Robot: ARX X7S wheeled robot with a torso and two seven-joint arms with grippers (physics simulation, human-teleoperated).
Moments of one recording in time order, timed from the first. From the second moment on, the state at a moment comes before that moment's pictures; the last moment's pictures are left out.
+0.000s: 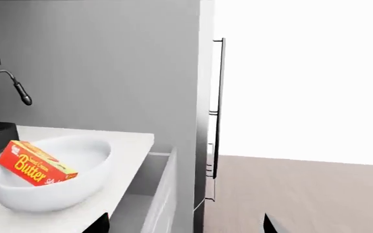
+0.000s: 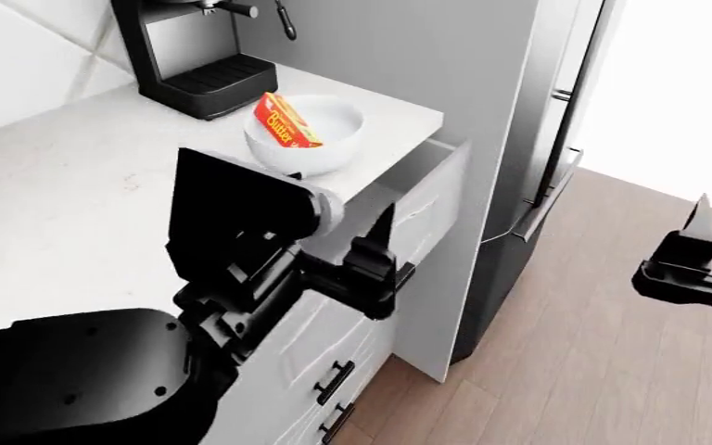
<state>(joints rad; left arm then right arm) -1.36 -0.78 1.41 0.61 -1.44 -0.06 -0.85 1.12 1.47 -1.43 -0.71 1.15 -0.23 1.26</state>
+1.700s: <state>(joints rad) -0.98 0.00 1.57 -0.96 -1.45 -0.13 -0.18 1.00 1.57 -1.52 -0.76 0.99 -0.44 1.41</state>
